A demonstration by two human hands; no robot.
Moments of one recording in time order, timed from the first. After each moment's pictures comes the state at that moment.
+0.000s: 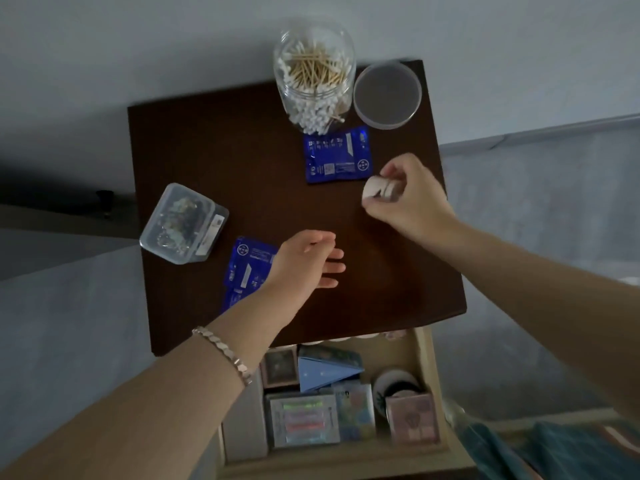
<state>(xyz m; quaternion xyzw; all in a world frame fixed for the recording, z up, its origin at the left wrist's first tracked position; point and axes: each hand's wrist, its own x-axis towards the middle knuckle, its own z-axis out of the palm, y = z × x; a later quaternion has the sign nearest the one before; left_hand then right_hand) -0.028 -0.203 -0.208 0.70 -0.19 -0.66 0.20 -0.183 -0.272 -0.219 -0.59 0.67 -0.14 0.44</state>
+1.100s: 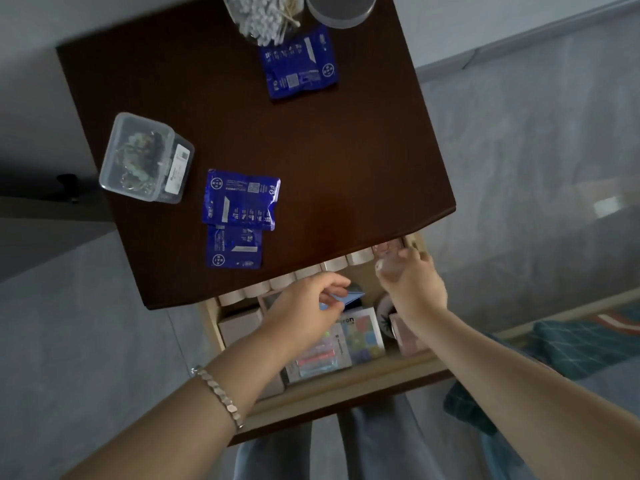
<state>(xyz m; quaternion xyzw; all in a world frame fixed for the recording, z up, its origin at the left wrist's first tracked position) -0.021 -0.060 -0.222 0.58 -0.56 -0.59 -0.04 -0.192 -0.052 -0.275 -0.40 0.82 0.06 0.40</state>
